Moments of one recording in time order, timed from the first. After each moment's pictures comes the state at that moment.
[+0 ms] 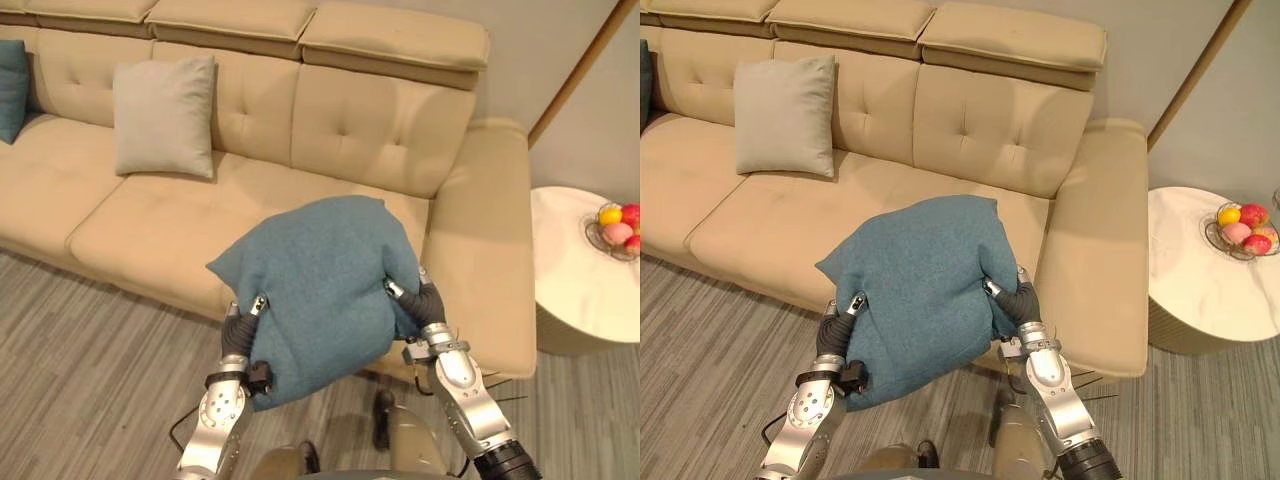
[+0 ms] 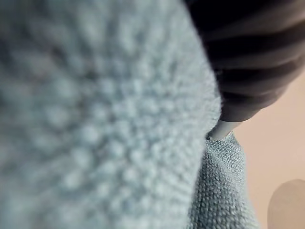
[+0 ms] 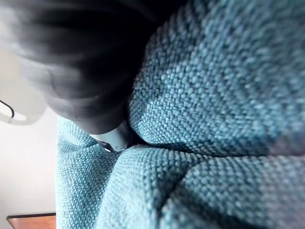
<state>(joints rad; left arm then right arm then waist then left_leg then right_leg) 0.18 0.18 -0.28 0.05 -0.27 -0.24 0.21 0.09 -0.23 0.24 0.06 0.23 -0.24 -0.12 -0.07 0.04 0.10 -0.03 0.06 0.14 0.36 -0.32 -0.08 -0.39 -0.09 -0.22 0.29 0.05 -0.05</state>
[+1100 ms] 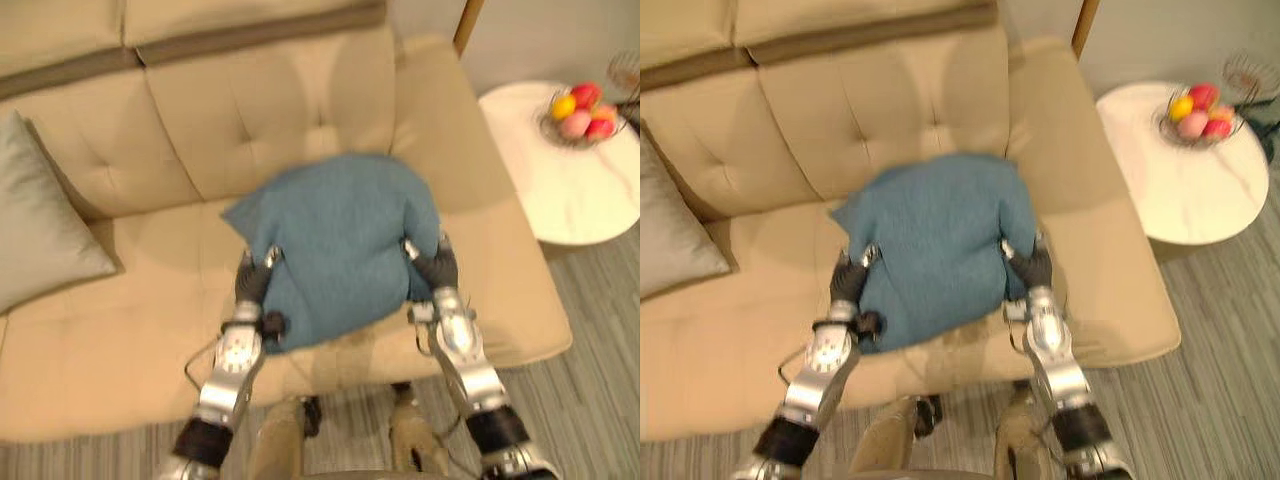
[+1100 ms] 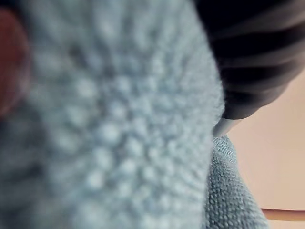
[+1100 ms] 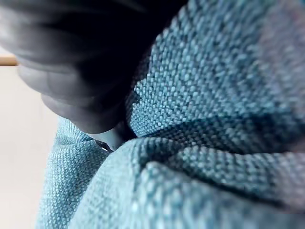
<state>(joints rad) -0.38 0.24 -0.22 0.13 -0.16 -0.24 0.34 -0.42 -0.16 0.13 0.15 0.11 -0.25 -0.32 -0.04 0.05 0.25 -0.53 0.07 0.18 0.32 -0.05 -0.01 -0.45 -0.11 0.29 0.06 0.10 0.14</state>
